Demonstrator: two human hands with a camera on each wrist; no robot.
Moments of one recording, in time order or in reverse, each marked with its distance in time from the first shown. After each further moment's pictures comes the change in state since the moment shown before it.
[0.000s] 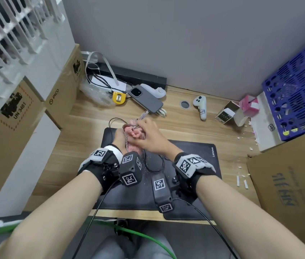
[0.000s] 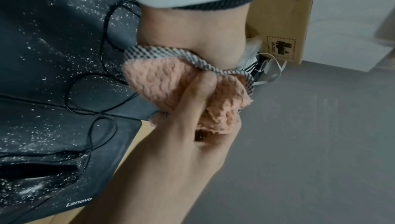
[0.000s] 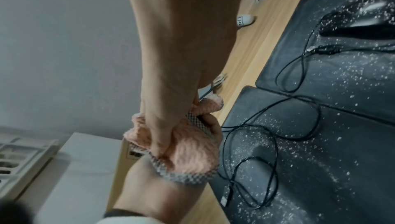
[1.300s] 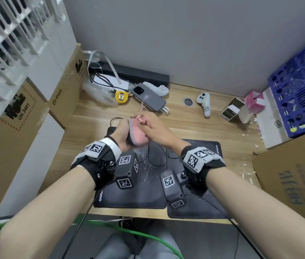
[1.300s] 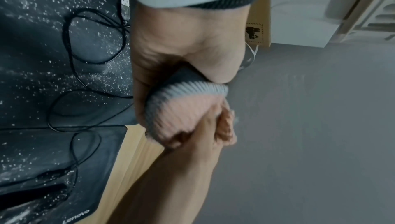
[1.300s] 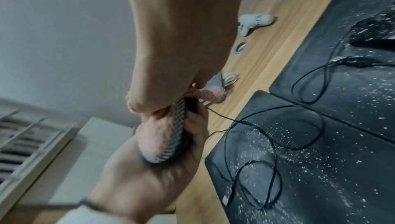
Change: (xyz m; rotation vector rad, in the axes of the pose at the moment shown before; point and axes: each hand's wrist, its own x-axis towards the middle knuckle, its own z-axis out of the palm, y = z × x) left_hand -0.001 0.032 0.017 0.453 0.027 -0.195; right_hand 0.009 -0.004 -0.014 0.101 0.022 -0.032
